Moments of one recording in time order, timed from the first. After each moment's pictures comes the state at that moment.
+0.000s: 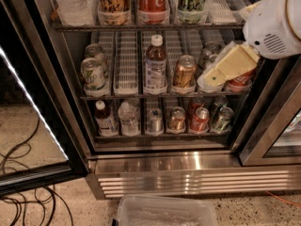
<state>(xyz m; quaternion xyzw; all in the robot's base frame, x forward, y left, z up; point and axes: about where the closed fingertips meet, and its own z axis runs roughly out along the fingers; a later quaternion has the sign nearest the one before) 0.498 -0.154 1.020 -0.47 0.78 -0.02 0.41</state>
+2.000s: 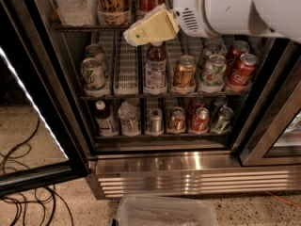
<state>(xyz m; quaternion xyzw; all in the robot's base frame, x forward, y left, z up) 0.542 -0.032 1.082 -0.37 0.72 0.04 0.58</state>
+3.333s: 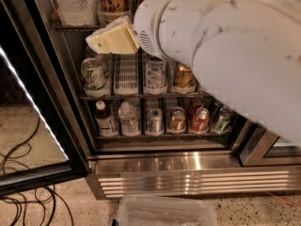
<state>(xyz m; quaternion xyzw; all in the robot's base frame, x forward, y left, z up) 0.520 0.026 1.082 -0.33 0.69 0.05 0.64</state>
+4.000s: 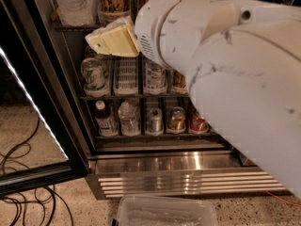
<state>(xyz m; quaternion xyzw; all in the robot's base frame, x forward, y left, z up) 0.499 0.015 1.092 -0.29 0.69 0.03 0.66</state>
